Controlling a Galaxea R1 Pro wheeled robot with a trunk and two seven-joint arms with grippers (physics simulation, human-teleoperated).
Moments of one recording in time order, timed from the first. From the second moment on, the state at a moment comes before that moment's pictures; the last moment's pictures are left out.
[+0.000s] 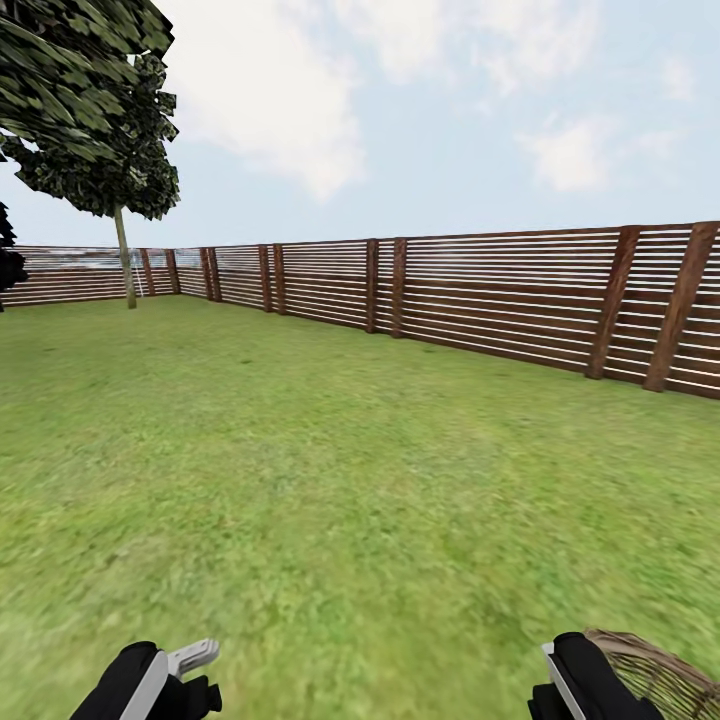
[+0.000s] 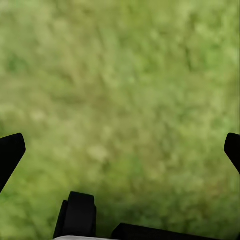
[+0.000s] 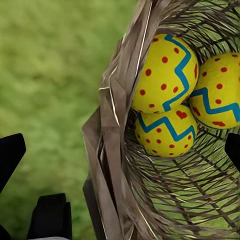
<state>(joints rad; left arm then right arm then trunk) -0.32 0.11 0.10 -0.77 0.36 0.91 0.12 -0.32 -0.15 0.01 -0.82 0.08 0.96 -0.01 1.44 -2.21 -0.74</state>
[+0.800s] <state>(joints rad) -0.32 0.11 0.10 -0.77 0.36 0.89 0.12 -0.32 -0.14 0.01 -0.82 0.08 0.96 -0.01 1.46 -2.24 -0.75</state>
